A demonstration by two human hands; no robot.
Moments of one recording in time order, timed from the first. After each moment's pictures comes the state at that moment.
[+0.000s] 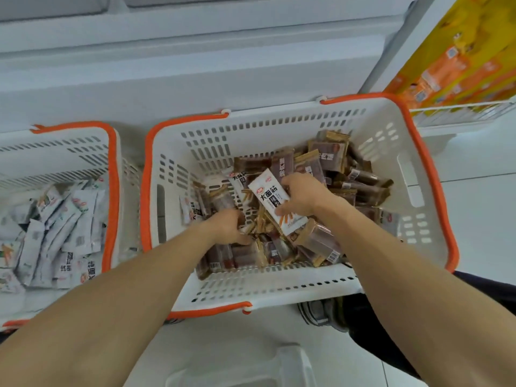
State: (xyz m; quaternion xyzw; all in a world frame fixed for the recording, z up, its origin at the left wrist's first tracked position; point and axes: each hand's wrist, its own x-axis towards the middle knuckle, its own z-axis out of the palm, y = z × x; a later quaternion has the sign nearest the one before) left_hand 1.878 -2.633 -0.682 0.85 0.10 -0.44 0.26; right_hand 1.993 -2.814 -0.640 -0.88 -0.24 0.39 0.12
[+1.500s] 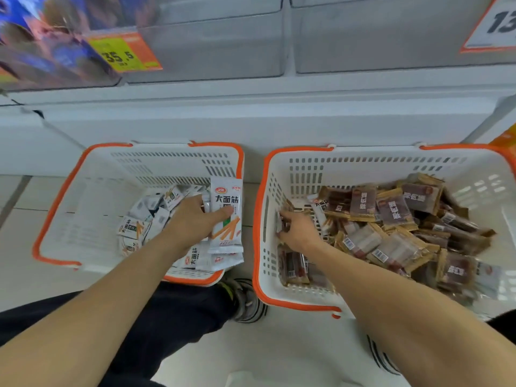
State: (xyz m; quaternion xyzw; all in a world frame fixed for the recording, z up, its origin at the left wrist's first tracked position) left_hand 1.745 -2.498 -0.507 0.74 0.43 -0.02 0.51; right_hand 1.873 -2.671 -0.644 -0.83 -0.21 0.38 0.35
